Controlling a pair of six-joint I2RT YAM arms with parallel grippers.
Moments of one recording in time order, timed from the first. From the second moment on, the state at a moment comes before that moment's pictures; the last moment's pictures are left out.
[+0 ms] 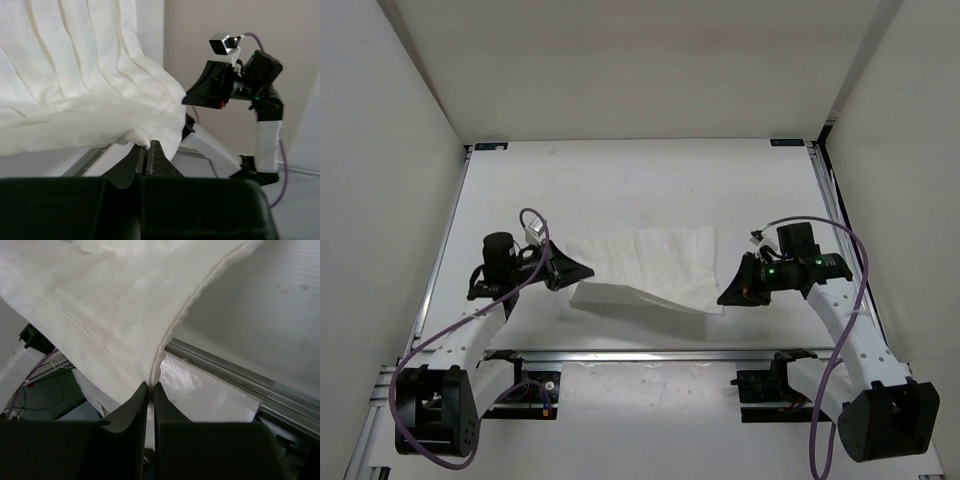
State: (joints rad) left arm -0.04 0.98 0.36 0.16 1.03 -1.04; right arm 0.17 0.97 0.78 -0.94 -0.70 0.41
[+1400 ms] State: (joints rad) left arm -0.06 1.03 0.59 -0.39 0.80 -0.73; right arm 0.17 1.05 0.77 -0.94 -0.77 0.52
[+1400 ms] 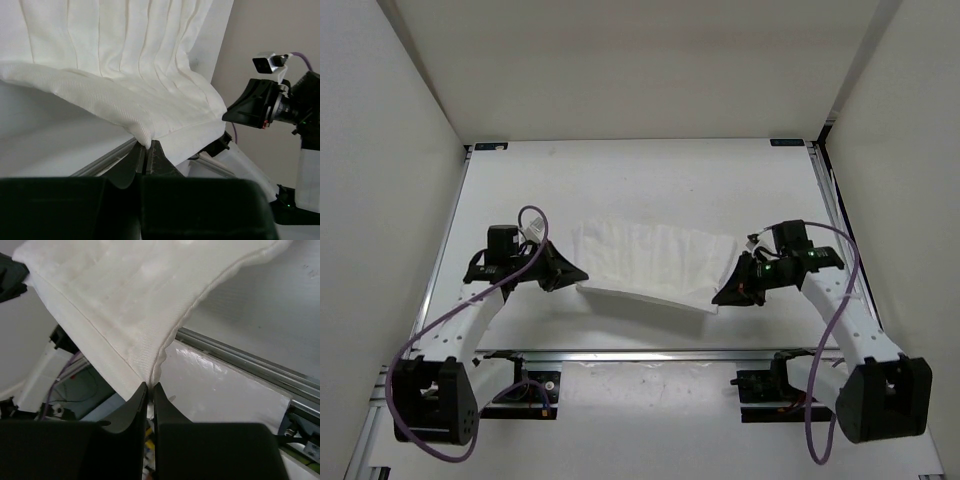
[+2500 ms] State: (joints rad) left arm 0.03 2.05 1.26 0.08 0.42 -1.13; right arm 0.02 2.23 1.84 -0.19 -0.95 0.82
